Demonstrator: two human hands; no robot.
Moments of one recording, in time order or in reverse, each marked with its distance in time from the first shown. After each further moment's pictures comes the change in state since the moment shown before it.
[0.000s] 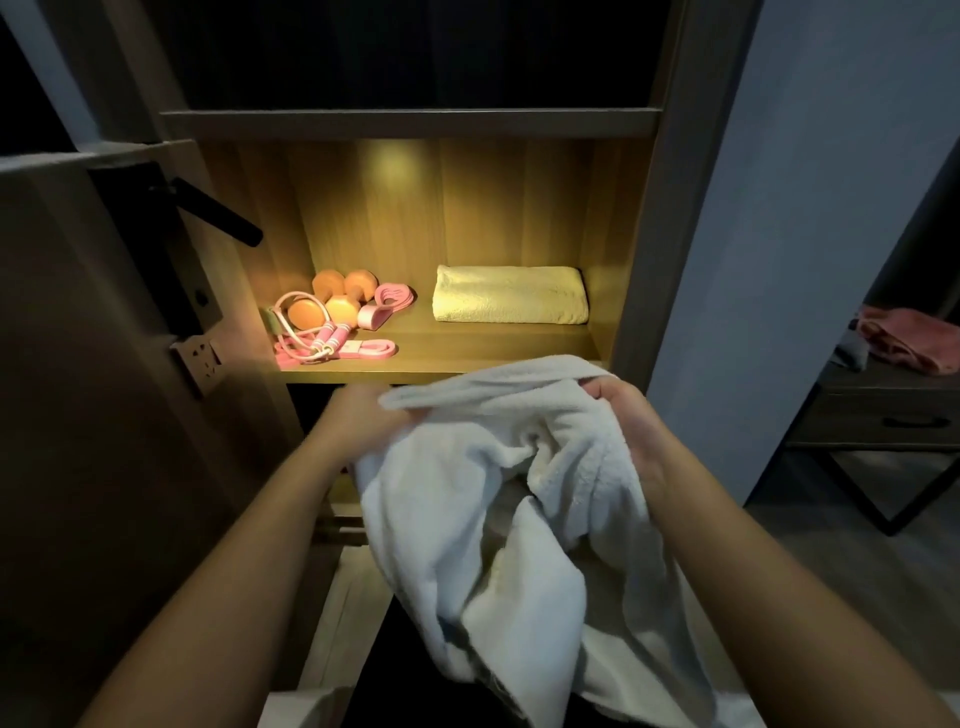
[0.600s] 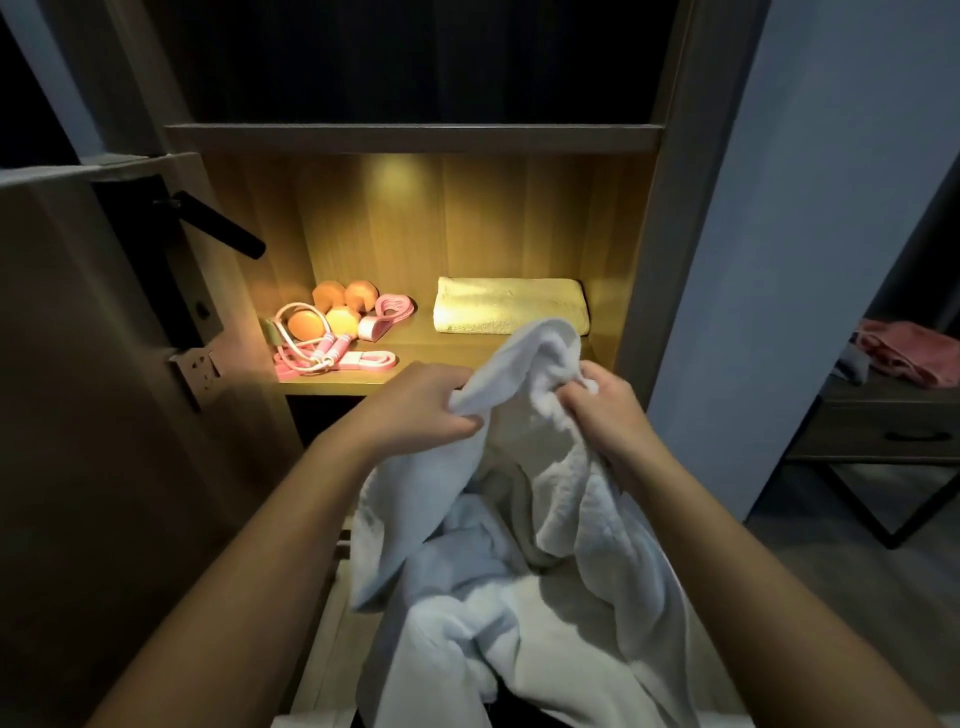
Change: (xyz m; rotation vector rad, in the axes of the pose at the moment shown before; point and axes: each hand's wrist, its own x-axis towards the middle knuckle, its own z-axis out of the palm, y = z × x) left_hand -0.002 0.062 -0.005 0.241 -0.163 0.494; right_hand 0.006 -0.001 0.014 -0.529 0.053 -0.498
